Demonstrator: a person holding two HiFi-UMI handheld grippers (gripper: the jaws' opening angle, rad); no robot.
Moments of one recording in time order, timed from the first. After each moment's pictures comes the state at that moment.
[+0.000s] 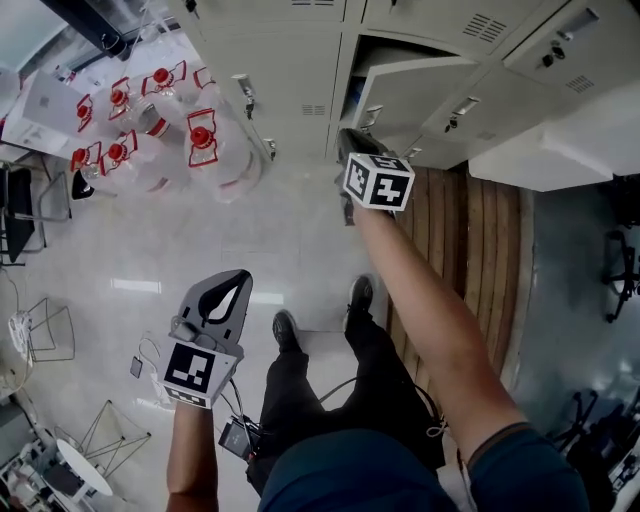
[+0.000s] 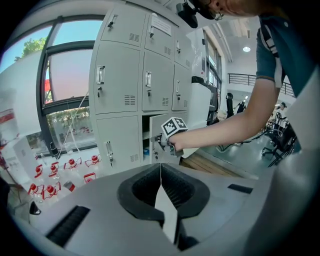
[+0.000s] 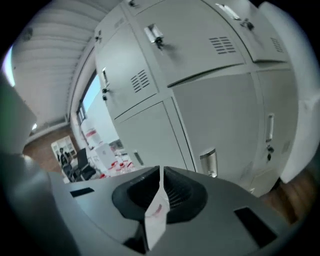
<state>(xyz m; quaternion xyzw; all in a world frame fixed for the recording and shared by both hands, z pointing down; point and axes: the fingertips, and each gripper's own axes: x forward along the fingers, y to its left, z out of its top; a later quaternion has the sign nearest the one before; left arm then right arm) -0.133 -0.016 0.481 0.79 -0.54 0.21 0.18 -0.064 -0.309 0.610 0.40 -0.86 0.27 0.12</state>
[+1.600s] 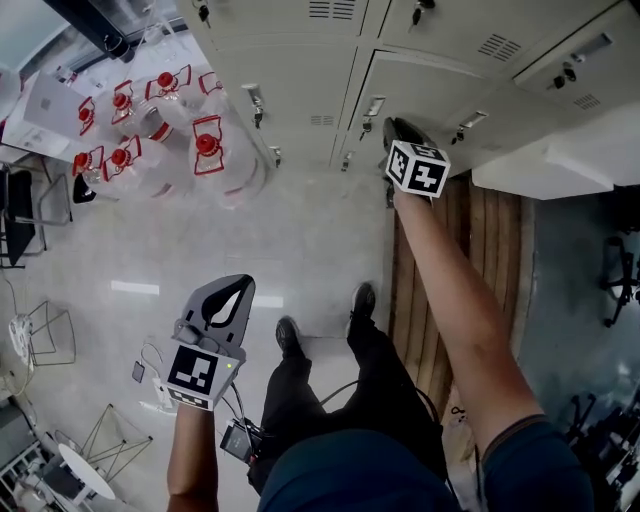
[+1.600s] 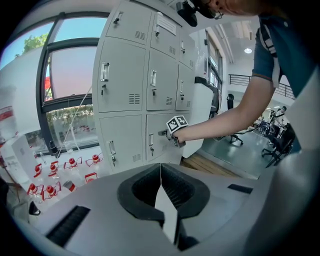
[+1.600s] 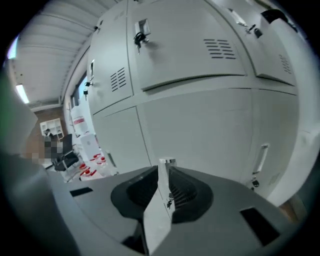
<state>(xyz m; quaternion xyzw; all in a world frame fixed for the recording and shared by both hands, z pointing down) -0.165 -0.032 0.481 0.79 -0.54 0.21 0.19 -0.017 -0.395 0.612 0.46 -0.85 0.20 0.16</state>
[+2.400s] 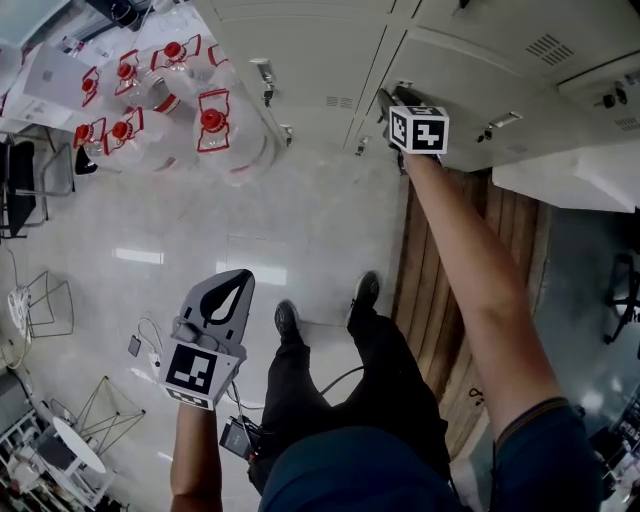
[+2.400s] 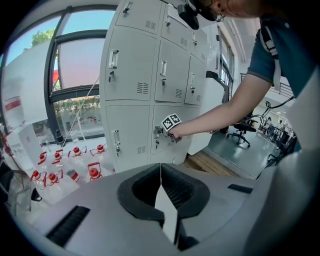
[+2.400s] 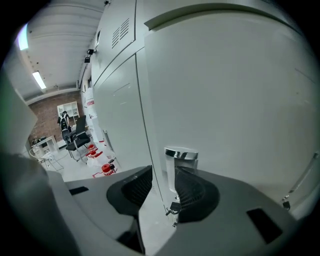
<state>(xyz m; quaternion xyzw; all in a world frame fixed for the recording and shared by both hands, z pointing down) -0.176 -0.052 0.530 0.76 -0.57 0.22 0.22 -0.084 -0.459 0.686 0.36 -0.89 0.16 0.24</state>
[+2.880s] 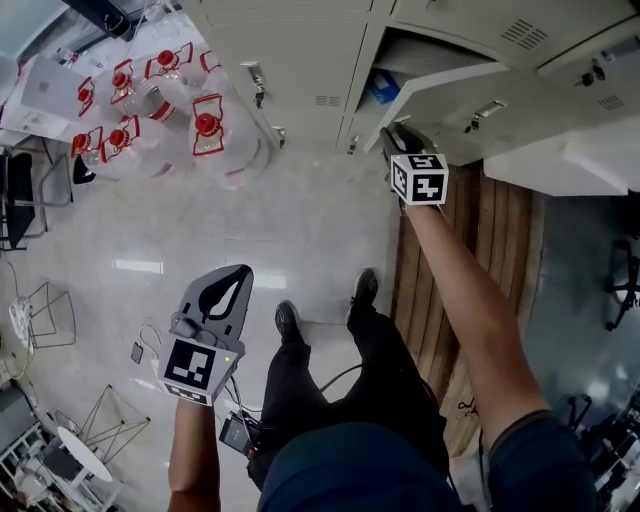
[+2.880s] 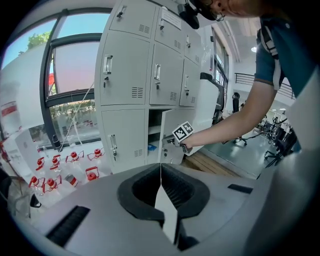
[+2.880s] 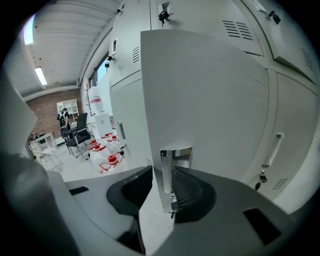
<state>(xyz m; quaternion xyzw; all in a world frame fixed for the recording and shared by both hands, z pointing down) -0.162 -0.042 0.512 0.78 -0.55 0.22 0.21 -0.021 -0.367 0.686 0.38 -0.88 0.15 0.24</state>
